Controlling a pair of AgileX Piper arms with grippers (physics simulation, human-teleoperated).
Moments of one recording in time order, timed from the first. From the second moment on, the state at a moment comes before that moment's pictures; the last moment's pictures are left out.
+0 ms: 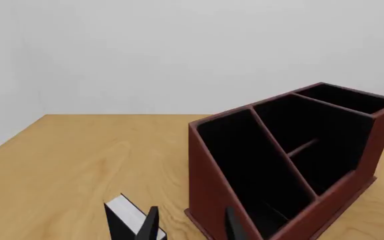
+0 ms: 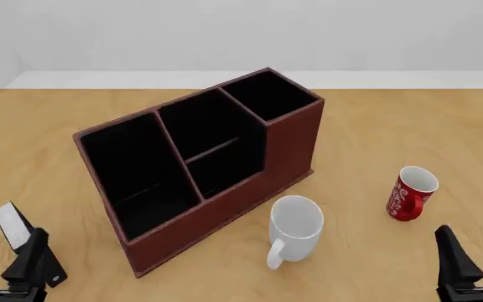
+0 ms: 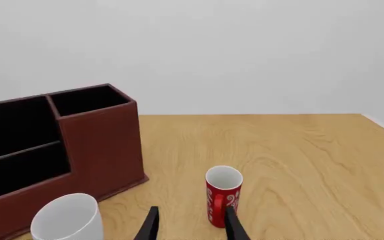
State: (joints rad) left arm 0.00 0.00 0.00 0.00 0.00; right arm -0.01 0.03 -0.01 -0.02 0.00
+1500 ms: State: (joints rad) left arm 0.00 0.01 0.00 0.00 0.00; right arm -0.08 0.89 -0.16 -0.38 0.02
